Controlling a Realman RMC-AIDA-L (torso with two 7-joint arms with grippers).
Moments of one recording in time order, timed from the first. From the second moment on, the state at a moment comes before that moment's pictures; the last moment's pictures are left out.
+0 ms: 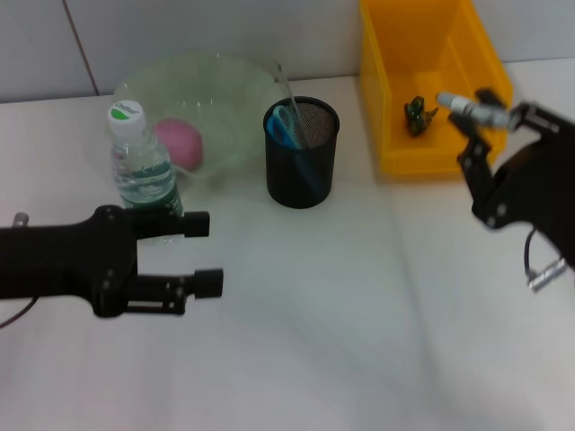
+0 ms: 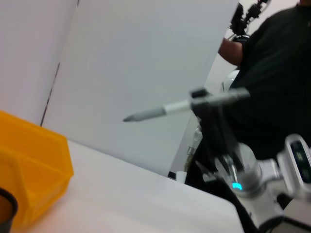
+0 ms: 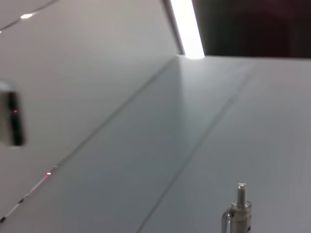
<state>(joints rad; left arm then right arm) -0.47 -2.07 0.81 0.90 1.86 1.91 -1.60 0.42 2.08 -0.30 0.00 -1.62 -1.97 -0.25</state>
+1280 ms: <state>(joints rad) -0.35 -2.08 1.07 0.58 1.46 1.49 -0.78 0.68 2.08 -0.34 -0.21 -1.63 -1.48 0.76</state>
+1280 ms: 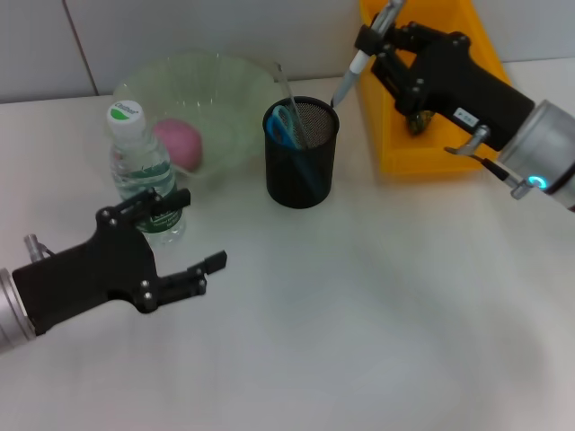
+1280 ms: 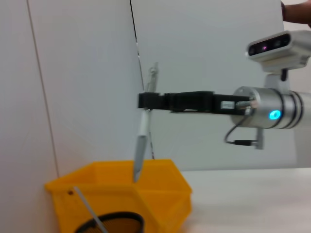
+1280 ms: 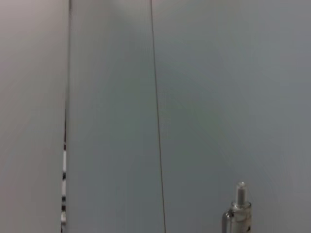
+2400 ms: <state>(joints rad) -0.33 -2.06 1.16 0.62 1.48 1.51 -0.93 0.78 2.08 -0.54 -0.21 -1.63 -1.17 0.86</state>
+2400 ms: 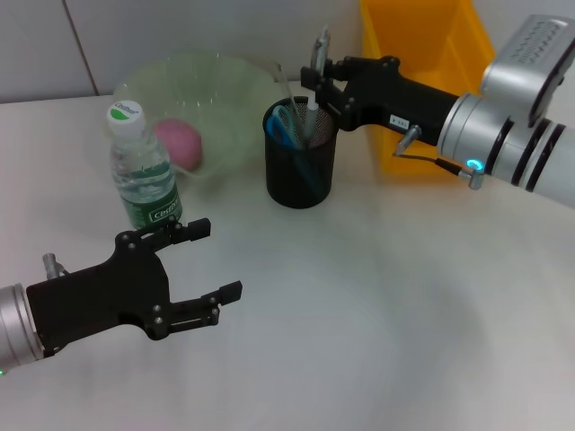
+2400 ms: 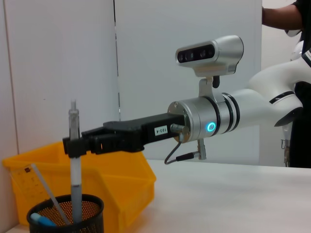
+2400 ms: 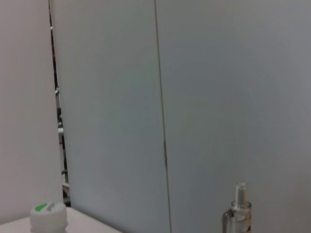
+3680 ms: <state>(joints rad) -0.32 -2.06 1.17 0.66 1.49 1.52 -1.04 0.67 2.08 -0.60 -0.29 -1.56 -1.29 0.97</state>
